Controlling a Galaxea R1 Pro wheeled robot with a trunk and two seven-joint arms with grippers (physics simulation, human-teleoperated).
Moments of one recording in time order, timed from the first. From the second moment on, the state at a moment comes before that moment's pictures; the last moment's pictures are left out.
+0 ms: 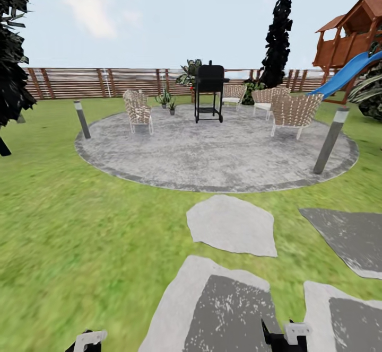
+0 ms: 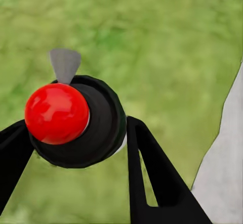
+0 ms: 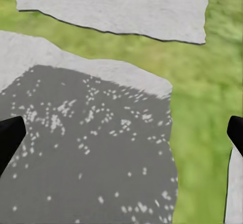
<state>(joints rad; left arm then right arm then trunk) -0.28 0.11 0.11 -0.28 0.02 -0.40 -0.01 -0.36 -0.10 -0.09 -0.14 0.06 -0.64 0.05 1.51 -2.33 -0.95</state>
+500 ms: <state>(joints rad) -0.28 0.11 0.11 -0.28 0.02 -0.40 -0.01 -0.36 -0.10 -0.09 -0.14 0.06 -0.64 0.05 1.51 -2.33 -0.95</state>
